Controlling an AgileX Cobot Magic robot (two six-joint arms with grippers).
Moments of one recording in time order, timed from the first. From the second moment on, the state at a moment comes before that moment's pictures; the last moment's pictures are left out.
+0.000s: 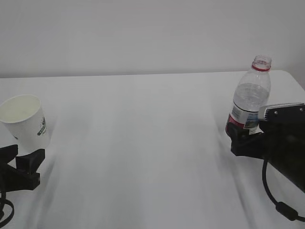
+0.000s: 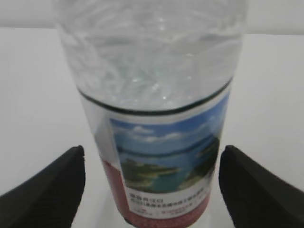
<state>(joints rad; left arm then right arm) -0.39 1.75 -0.13 -0.19 -1.14 -0.02 0.25 1.95 -0.39 0.08 -1.14 -0.01</state>
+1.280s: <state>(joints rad) -0.39 1.75 -0.13 -0.19 -1.14 -0.02 0.25 2.06 -0.54 0.13 -1.14 -0.01</state>
